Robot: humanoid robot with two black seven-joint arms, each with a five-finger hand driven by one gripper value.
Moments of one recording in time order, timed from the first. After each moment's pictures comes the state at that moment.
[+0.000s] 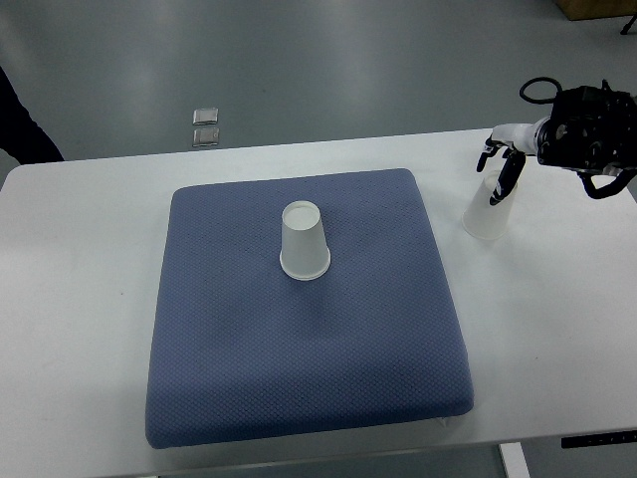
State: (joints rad) left arm -0.05 0.00 -0.15 -0.36 0.09 -0.03 0.09; right arm 1.61 -0.21 -1.21 0.84 0.01 0.00 0.00
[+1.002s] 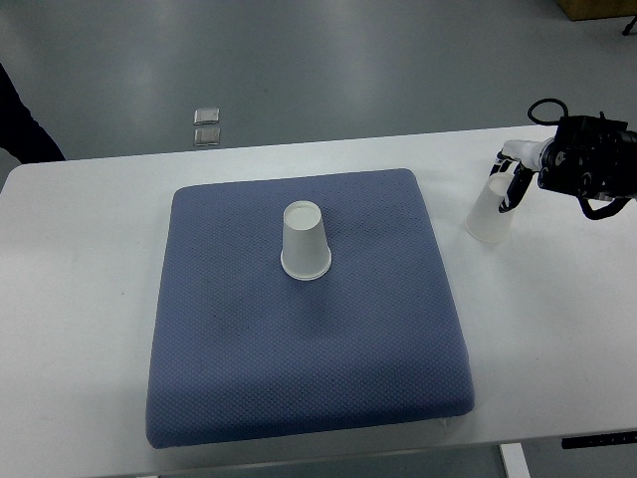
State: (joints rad) left arm -0.05 0.00 -0.15 -0.36 0.09 -0.03 0.09; right arm 1.47 -0.20 -1.21 0.71 0.01 -0.02 -0.01
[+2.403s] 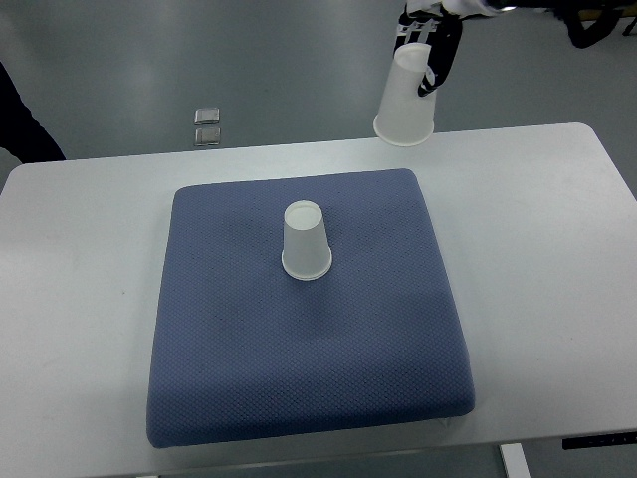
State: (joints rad) left arm -0.05 0.00 -0.15 -0.37 0.09 -0.03 0.09; right arm 2.25 -0.08 -1.18 1.15 0.02 0.19 -0.01
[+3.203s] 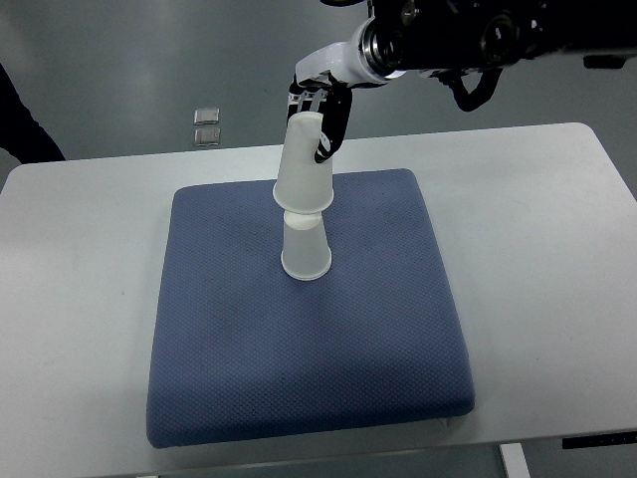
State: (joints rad) left arm -0.05 0.00 -0.15 -0.36 0.09 -0.03 0.09; right arm 2.20 0.00 -1.00 1.18 0.09 0.19 -0.01
